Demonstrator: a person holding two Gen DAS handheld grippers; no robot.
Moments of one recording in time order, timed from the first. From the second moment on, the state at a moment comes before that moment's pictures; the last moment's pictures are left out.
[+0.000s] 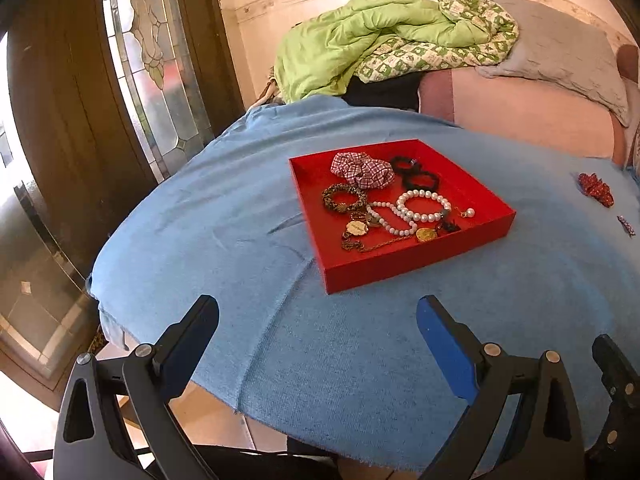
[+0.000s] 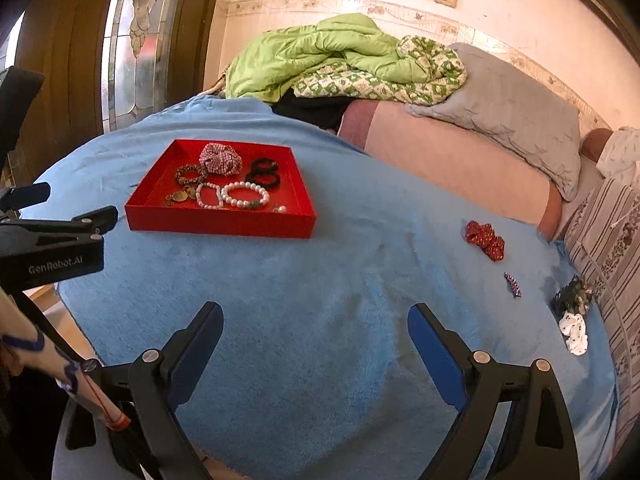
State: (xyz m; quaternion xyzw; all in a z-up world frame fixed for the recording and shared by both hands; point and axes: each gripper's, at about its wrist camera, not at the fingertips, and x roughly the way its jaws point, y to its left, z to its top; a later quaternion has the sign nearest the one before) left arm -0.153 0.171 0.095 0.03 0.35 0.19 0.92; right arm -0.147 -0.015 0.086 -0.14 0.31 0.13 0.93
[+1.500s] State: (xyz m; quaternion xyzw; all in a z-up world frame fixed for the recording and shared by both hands) left arm -0.155 0.164 0.093 0.06 0.35 0.19 0.92; right arm -0.144 -0.017 0.080 -0.14 0.33 0.14 0.92
